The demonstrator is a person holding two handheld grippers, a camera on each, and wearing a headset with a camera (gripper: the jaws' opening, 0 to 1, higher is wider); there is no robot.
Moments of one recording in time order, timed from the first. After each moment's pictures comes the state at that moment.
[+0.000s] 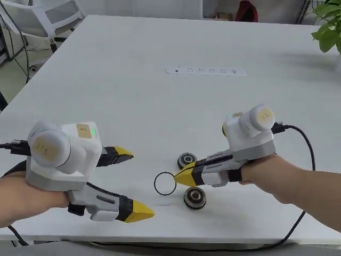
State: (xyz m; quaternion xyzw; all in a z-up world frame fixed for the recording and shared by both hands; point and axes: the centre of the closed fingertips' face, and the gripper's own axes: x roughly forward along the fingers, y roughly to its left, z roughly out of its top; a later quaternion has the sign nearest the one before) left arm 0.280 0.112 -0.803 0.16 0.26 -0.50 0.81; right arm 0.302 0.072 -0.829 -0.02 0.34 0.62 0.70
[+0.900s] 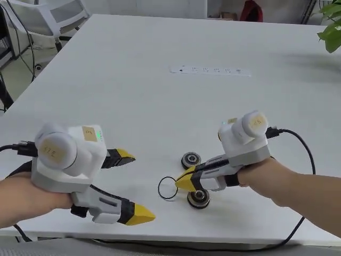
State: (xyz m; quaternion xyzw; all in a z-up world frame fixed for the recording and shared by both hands) left arm 0.277 0.116 -0.812 0.17 0.27 -0.49 0.81; right arm 0.307 0.075 -0.850 -0.05 0.35 0.62 0.70
